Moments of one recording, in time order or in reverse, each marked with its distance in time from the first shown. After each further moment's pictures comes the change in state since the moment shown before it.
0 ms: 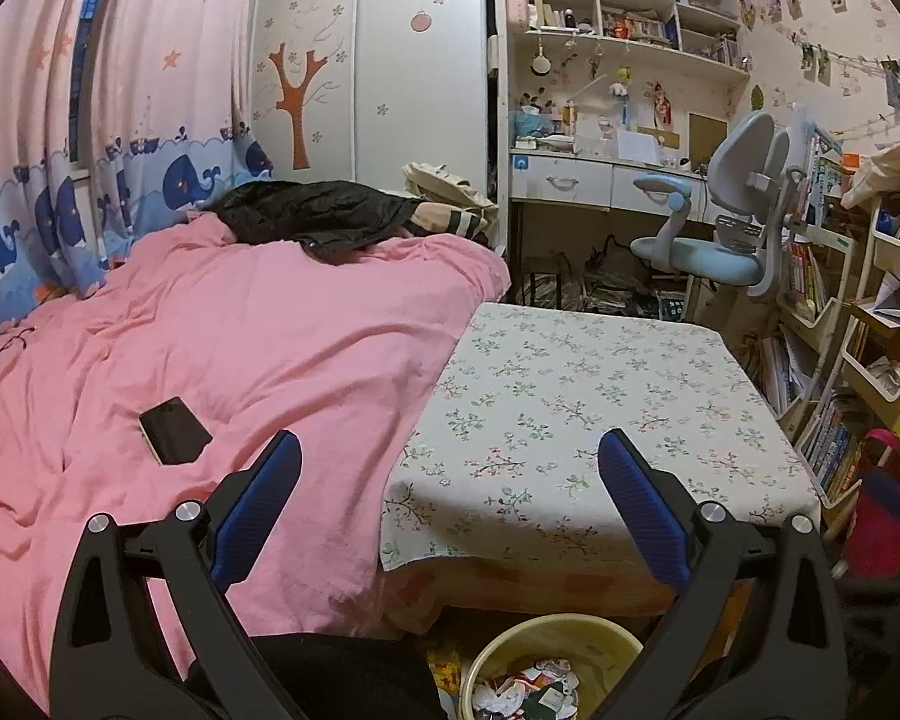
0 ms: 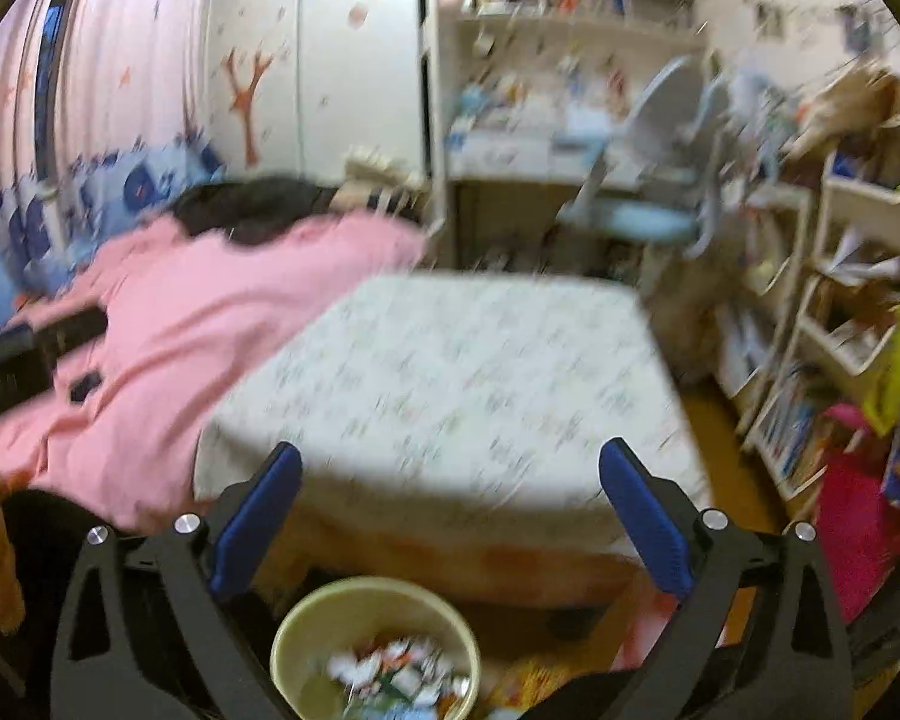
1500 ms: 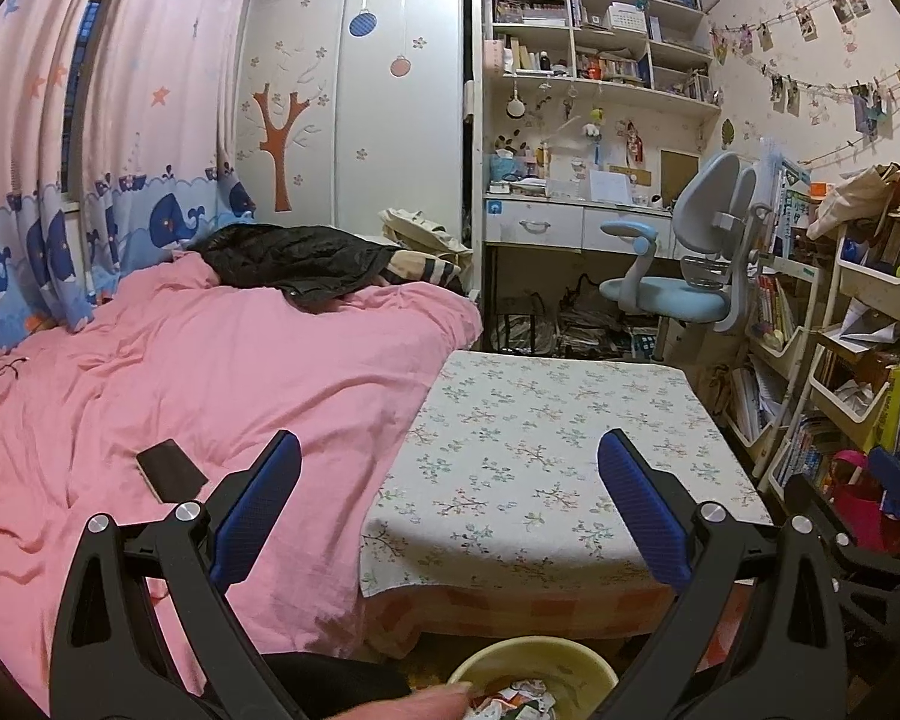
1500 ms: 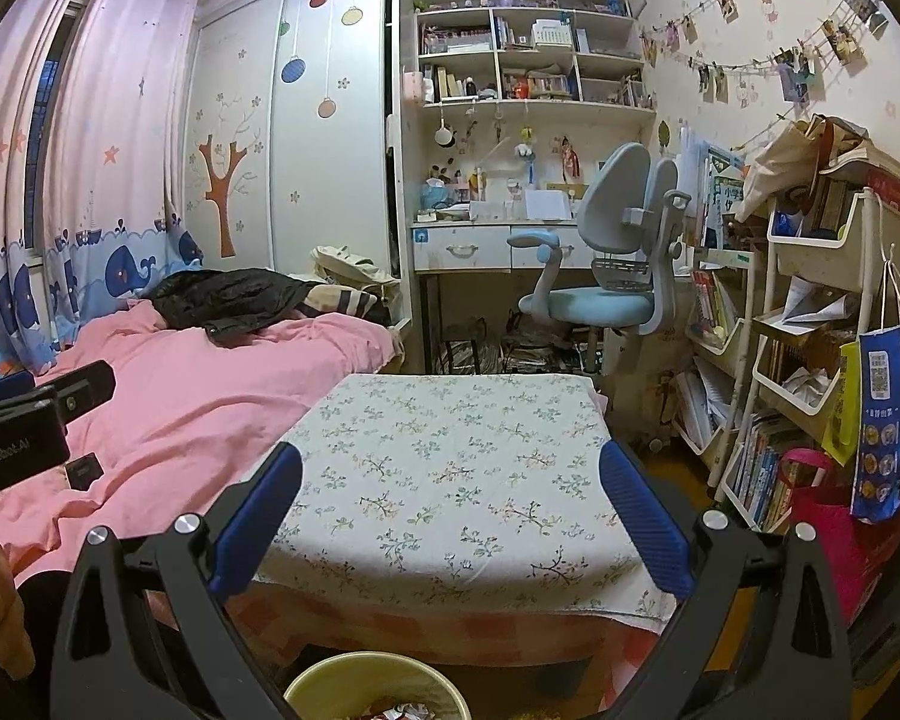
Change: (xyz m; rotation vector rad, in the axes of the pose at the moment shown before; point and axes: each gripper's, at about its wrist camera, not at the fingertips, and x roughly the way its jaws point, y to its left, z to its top) left arm -0.053 -0.017 0.025 0.005 -0.088 -0.061; right arm -0.037 0.009 0.015 0.041 -0.177 -0.061
